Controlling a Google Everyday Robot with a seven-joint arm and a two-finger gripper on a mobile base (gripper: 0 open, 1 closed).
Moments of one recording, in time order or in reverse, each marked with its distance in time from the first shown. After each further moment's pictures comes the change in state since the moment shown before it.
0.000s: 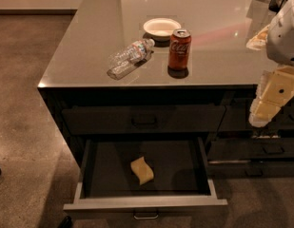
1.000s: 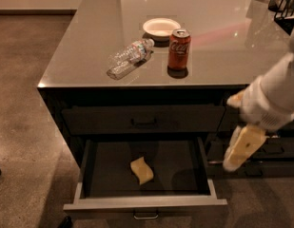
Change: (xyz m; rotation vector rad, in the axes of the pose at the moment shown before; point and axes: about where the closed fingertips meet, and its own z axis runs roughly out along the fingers) arm 0.020 0.044 0.126 -0.142 -0.084 0.093
